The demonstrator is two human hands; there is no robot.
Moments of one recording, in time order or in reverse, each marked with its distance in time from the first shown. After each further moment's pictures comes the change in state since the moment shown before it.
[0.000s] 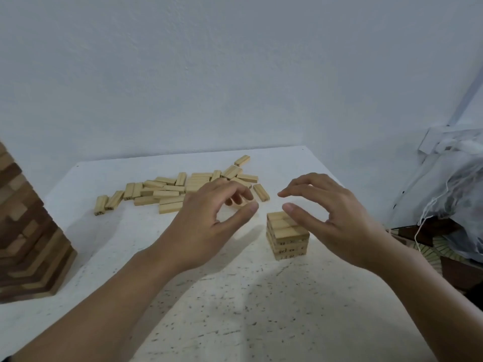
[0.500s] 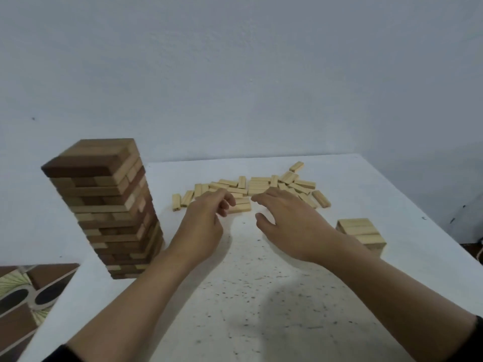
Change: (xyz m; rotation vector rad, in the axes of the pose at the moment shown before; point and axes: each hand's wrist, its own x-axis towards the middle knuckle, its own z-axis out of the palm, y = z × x) left_hand -0.039 -0.081 -0.068 0.130 0.160 -0.244; right_hand 0.070 -0.120 0.096 -0.182 -0.249 -0.044
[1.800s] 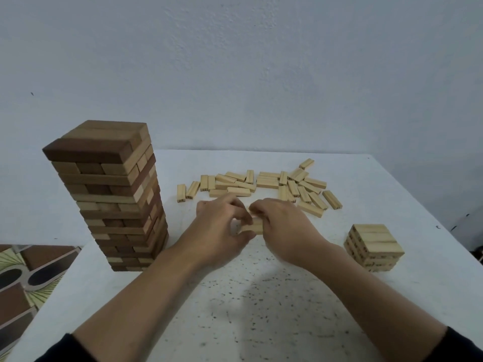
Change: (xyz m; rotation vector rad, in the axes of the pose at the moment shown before) left_hand -0.001 -0.019 0.011 0.080 -0.126 0.070; right_hand 0.025 -0.005 0.040 0.072 -0.026 0.022
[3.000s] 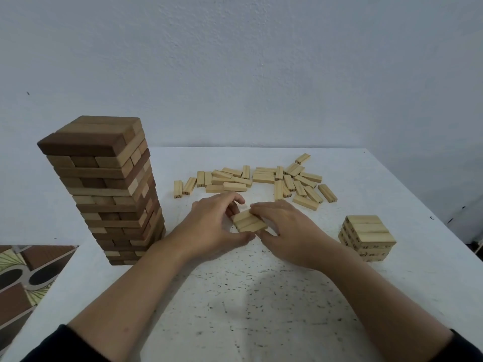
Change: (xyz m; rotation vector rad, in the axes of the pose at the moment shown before) left_hand -0.006 -0.002 -0.007 -0.088 -0.089 -0.061; right_hand -0.021 0.022 0.003 0.020 -0.022 -0.116
